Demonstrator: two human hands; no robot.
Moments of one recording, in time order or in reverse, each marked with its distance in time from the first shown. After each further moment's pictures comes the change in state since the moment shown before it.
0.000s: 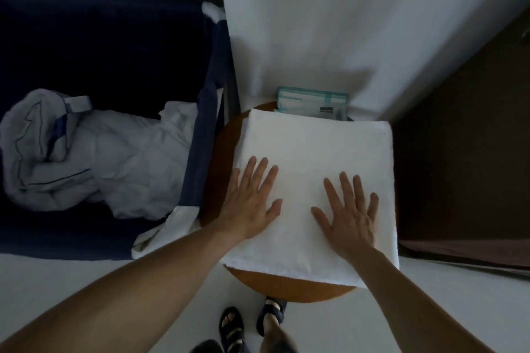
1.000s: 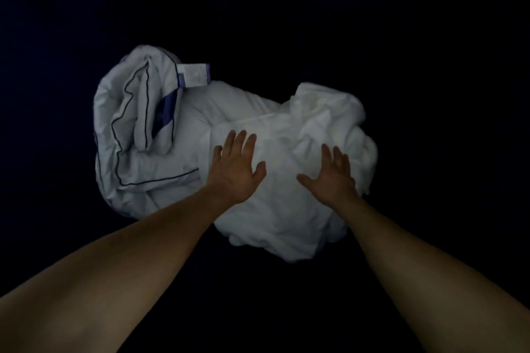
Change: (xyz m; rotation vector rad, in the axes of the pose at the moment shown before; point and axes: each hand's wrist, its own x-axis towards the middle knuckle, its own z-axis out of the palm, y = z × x) left_hand 0.055 -0.524 0.080 -0.258 -0.046 -0.370; right_hand 0.286 -0.466 0.187 0.309 -0.526 0.051
